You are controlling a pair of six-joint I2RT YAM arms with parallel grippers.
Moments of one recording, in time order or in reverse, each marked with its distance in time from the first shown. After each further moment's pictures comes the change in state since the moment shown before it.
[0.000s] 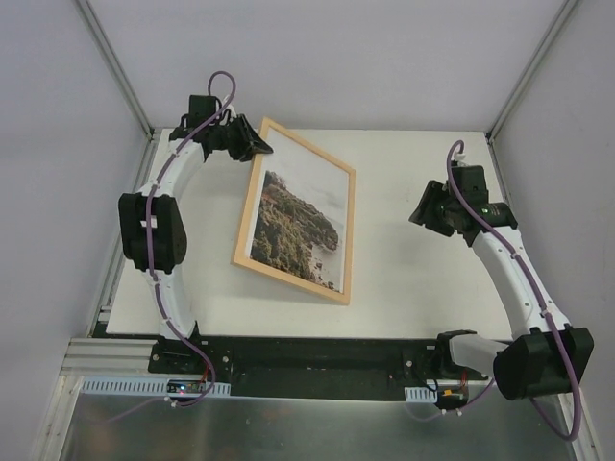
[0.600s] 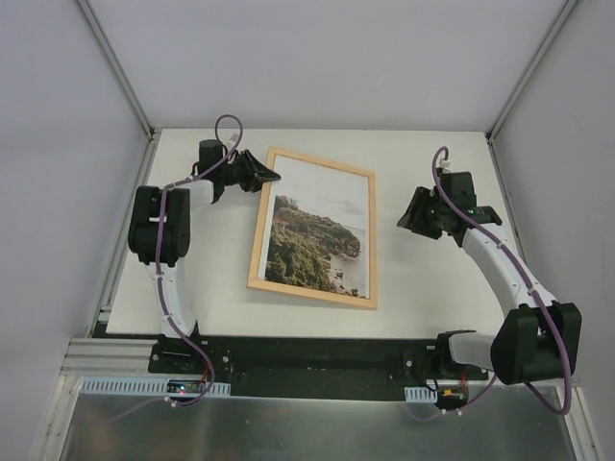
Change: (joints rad) left arm 0.021 0.062 -0.528 0.773 0.149 -0.272; right arm -0.006 0.078 -0.125 0.177 -0.133 -0.022
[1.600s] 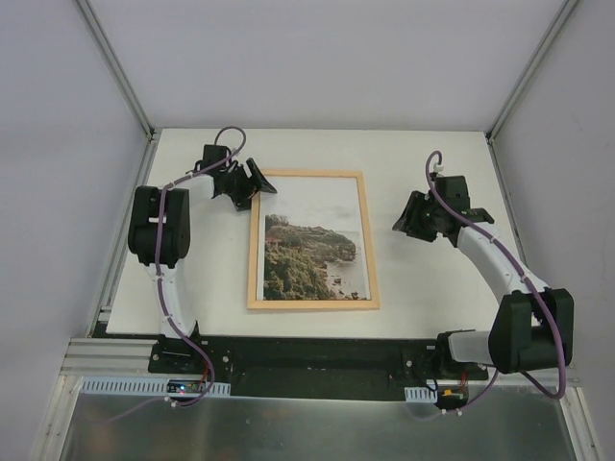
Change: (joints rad) left arm -0.002 0.004 0.055 -0.395 -0.222 0.214; right arm -0.003 0.058 -0.059 0.095 -0.048 -0.002
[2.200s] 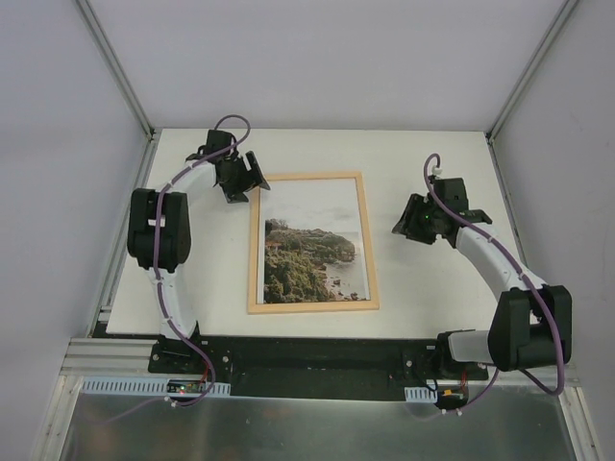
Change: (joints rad) left arm -0.033 -0.036 0.153 -0.283 -0.243 0.135; right arm 0.000 0.008 -0.021 0.012 -0.002 0.000
